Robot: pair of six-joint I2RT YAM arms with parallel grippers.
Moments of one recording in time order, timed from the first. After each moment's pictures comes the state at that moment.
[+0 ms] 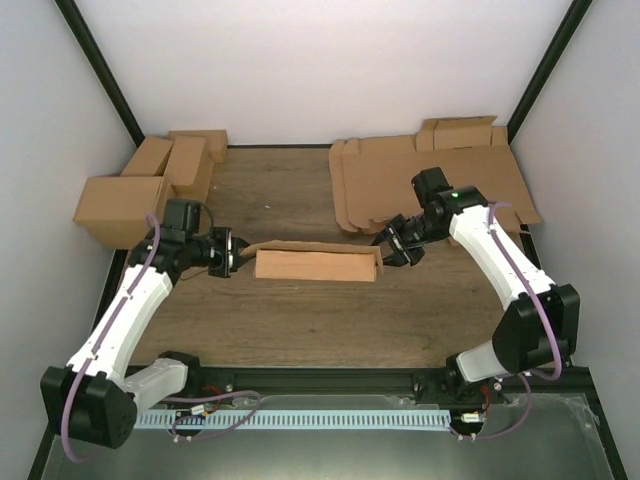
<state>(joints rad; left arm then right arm) -0.22 1.06 0.92 -0.74 0.62 -1.73 0.30 1.44 1.28 -1.15 -0.73 1.15</state>
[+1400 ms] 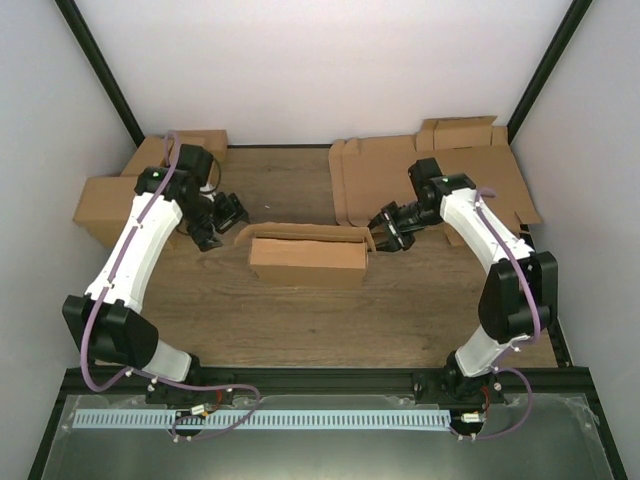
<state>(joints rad) -0.20 1.49 1.53 -1.32 0.27 -0.83 0.25 1.63 1.36 -1.09 -0.85 1.07</state>
